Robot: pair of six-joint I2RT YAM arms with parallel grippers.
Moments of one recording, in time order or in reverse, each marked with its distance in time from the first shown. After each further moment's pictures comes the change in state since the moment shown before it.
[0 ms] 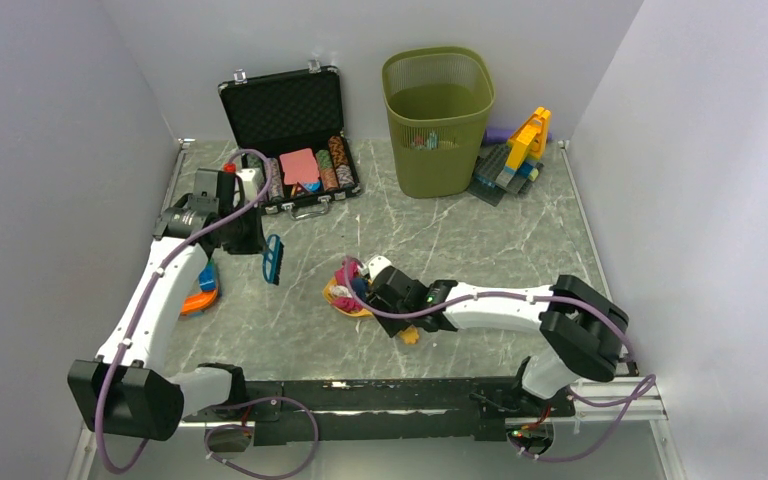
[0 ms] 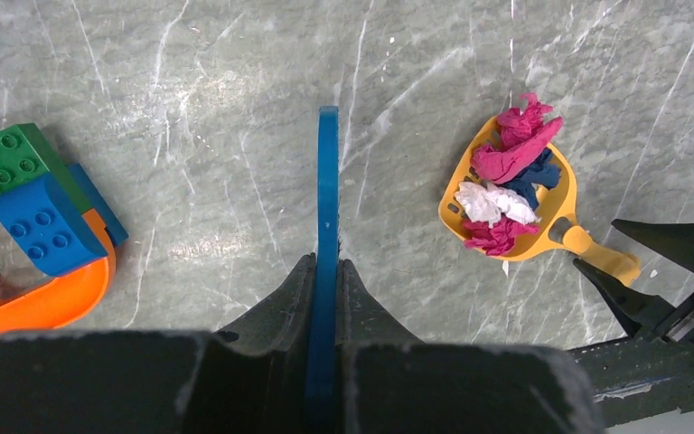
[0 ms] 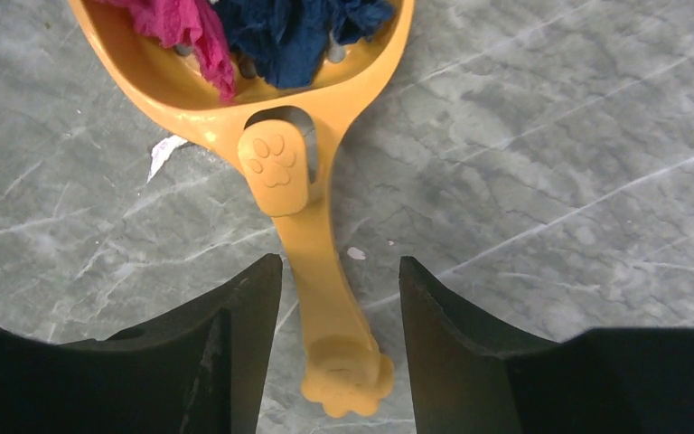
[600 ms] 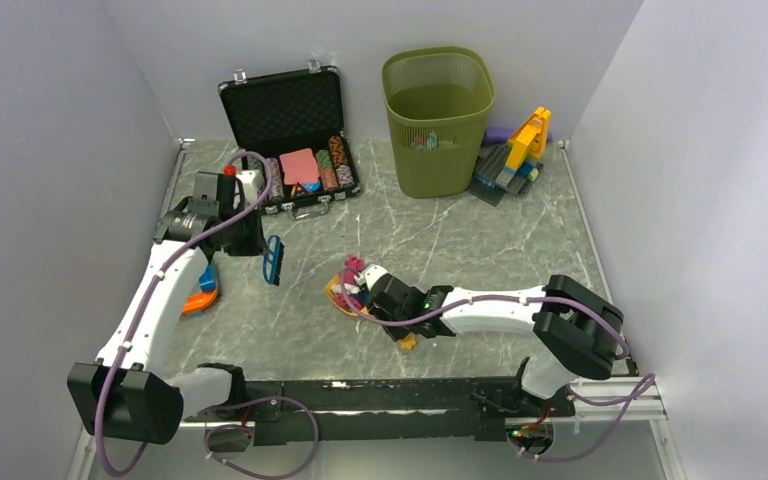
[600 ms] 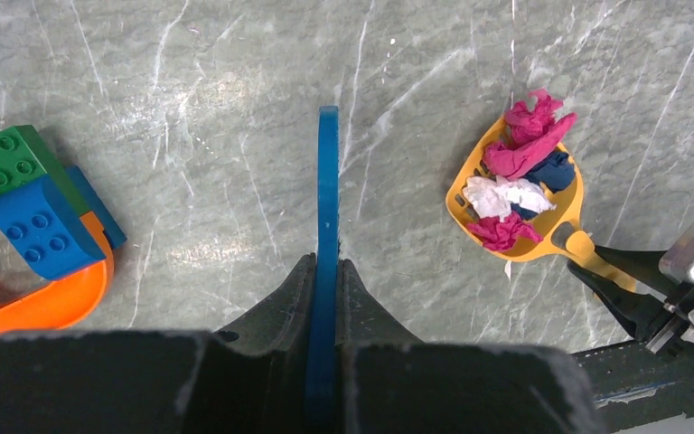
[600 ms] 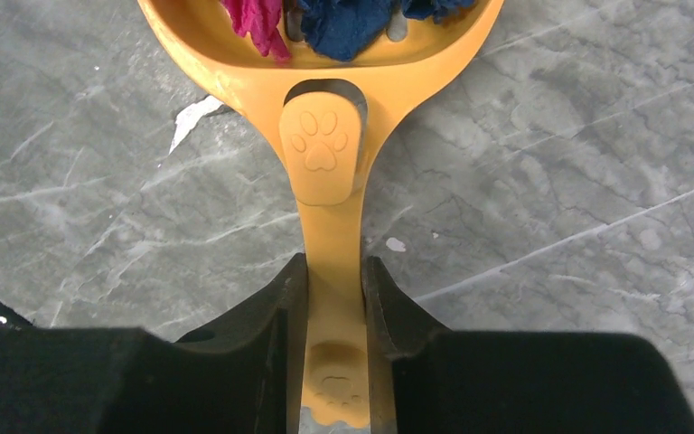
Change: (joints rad) left arm 0.000 -0.021 -0.032 0.026 0.000 0.000; right arm 0.027 0.040 -0.024 0.031 -0.050 0.000
